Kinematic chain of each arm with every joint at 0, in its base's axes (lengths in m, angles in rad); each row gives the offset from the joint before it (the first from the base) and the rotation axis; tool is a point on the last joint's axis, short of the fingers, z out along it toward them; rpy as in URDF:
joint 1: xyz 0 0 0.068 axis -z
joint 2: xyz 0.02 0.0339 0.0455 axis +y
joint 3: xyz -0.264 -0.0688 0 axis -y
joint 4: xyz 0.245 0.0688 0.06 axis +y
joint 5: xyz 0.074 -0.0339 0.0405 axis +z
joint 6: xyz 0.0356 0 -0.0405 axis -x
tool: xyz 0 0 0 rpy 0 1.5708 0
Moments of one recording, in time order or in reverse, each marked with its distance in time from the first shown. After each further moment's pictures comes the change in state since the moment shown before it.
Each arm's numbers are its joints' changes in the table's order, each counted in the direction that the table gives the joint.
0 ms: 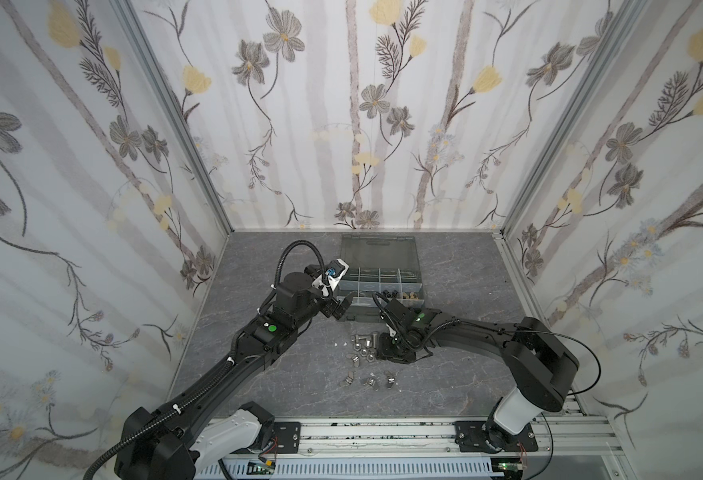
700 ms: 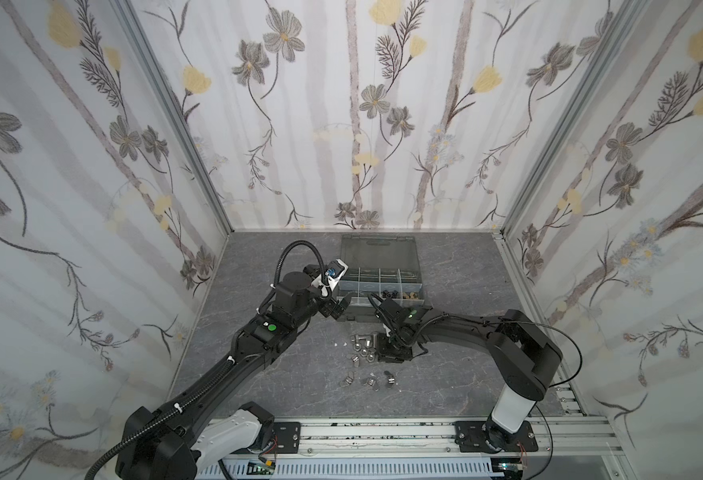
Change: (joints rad) left arm -0.016 0.006 -0.002 0.004 0.000 -0.030; right arm 0.014 0.093 0.051 0.025 0.029 0.019
